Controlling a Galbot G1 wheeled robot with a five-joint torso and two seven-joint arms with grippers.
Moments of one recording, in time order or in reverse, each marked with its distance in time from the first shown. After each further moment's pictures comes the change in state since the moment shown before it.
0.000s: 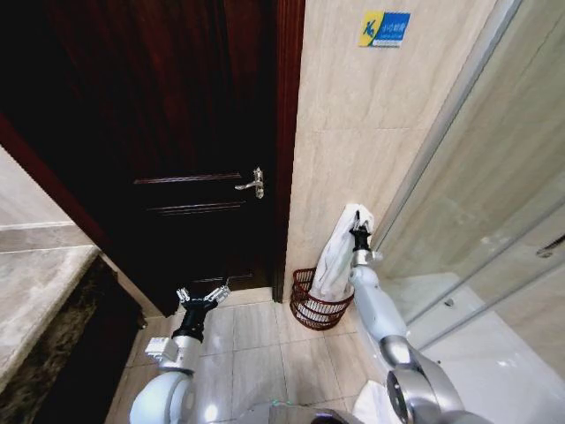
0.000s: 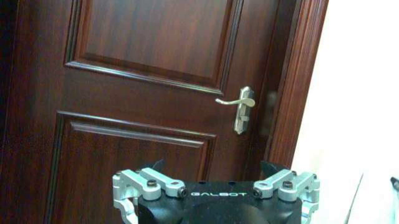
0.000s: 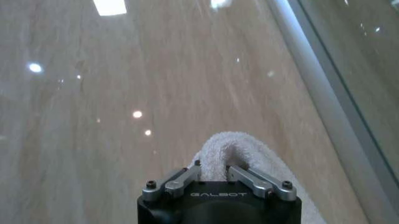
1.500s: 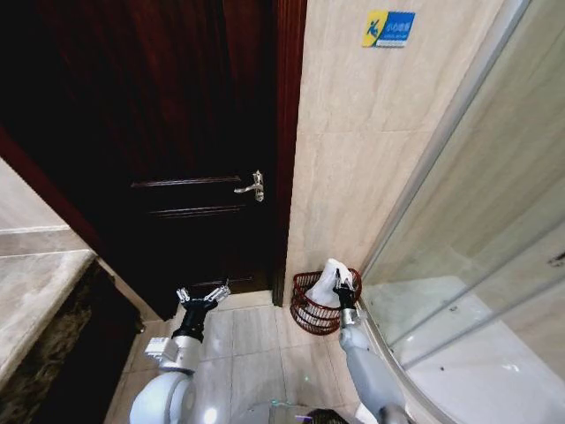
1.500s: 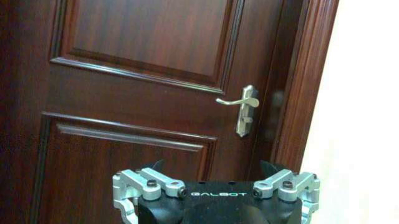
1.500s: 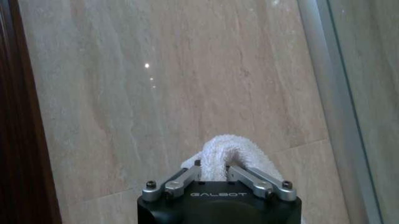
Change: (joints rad) left arm 0.000 0.000 0.000 0.000 0.000 0.000 0.000; right arm -0.371 0.039 0.002 0.087 -0.079 -0.001 -0.005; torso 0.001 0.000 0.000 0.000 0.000
